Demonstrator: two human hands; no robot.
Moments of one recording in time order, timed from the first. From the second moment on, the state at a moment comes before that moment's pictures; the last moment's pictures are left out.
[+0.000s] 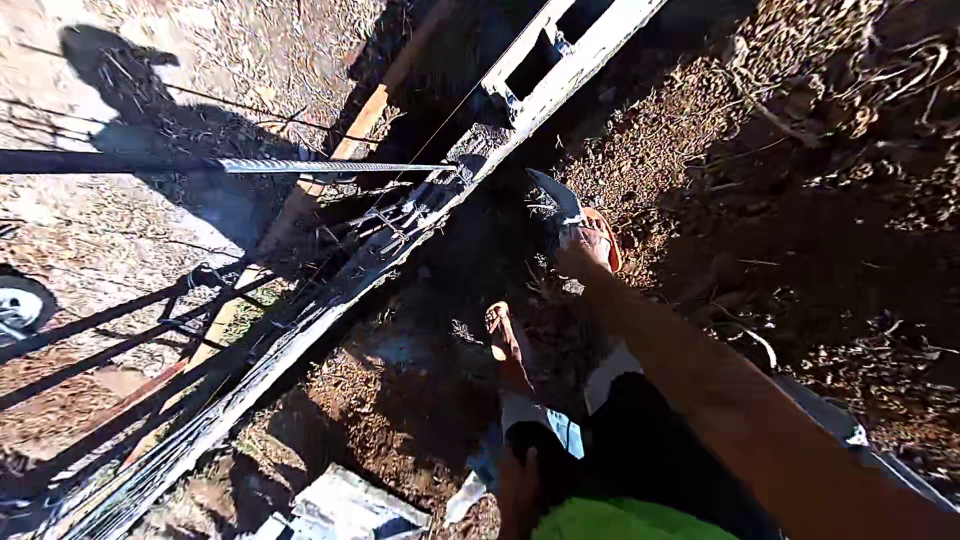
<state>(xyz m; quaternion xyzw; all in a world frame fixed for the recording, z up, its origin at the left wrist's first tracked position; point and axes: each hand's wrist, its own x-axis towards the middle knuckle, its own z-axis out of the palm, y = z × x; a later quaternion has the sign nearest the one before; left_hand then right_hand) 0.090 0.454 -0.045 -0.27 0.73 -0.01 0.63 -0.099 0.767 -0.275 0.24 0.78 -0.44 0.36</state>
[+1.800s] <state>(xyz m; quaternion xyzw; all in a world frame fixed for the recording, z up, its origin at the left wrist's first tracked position) 0.174 0.446 -0.079 -0.37 0.66 0.02 0.65 -0.273 0.666 -0.281 0.53 0.60 -0.50 0.33</state>
